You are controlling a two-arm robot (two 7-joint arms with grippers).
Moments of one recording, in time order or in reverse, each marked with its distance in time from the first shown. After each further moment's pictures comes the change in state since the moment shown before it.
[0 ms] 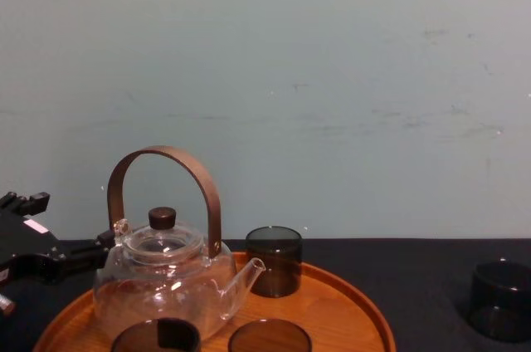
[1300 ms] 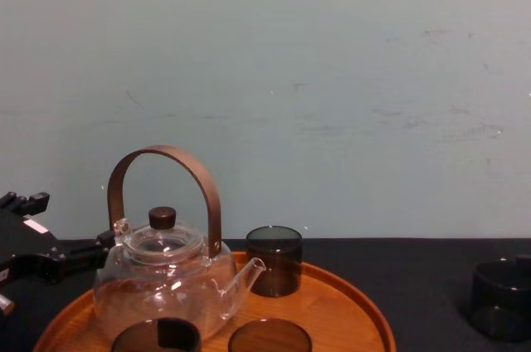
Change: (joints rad) left arm 0.000 0.000 0.000 0.000 0.000 0.000 0.000; right arm 0.256 -0.058 -0.071 0.263 -0.037 0.053 0.050
